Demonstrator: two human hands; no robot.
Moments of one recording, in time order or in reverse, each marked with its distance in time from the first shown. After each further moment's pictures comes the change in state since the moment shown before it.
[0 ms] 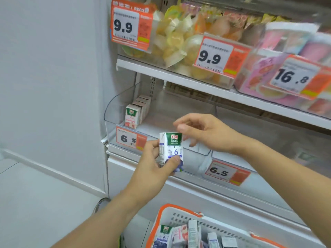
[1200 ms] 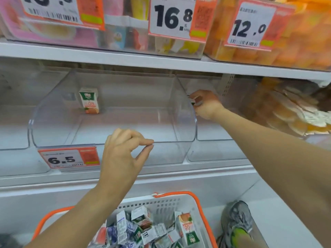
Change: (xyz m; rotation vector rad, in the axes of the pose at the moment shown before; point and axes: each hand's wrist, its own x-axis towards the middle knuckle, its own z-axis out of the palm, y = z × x) left_hand 0.024 -0.093 0.274 0.832 -0.122 0.716; right_hand -0.202 0.291 -0.240 -0.169 0.675 0.595
